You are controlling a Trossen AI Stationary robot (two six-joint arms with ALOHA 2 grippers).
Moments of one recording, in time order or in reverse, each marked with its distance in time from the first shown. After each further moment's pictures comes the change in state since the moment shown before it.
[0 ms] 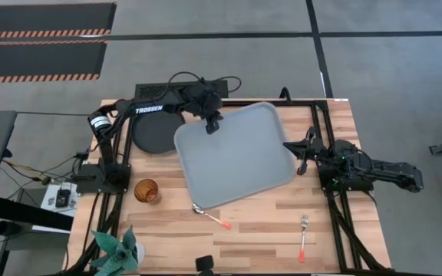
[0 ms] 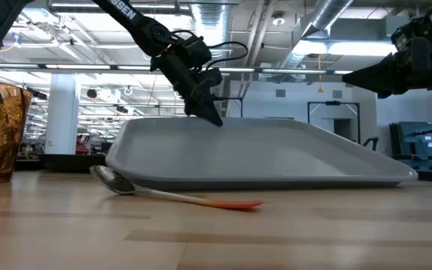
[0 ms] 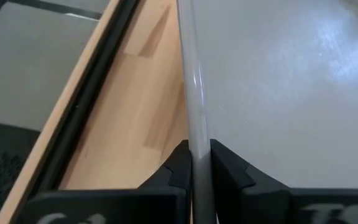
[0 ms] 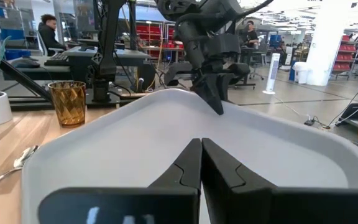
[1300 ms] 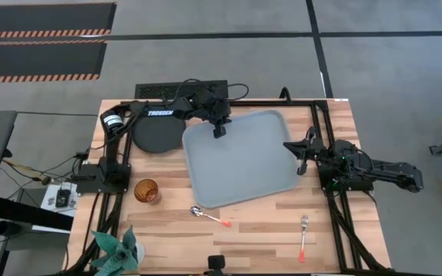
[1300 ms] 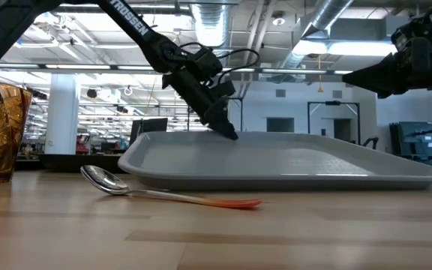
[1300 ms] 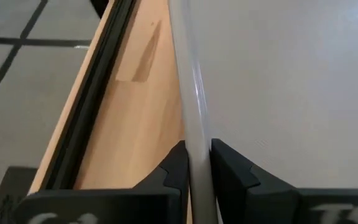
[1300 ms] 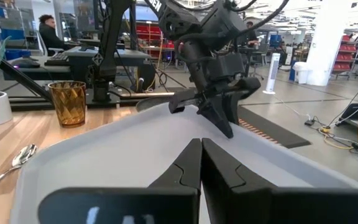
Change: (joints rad) left arm -0.041 0.133 0.005 0.200 -0.041 0.110; right arm 0.000 0.000 0.000 0.000 0.000 0.000
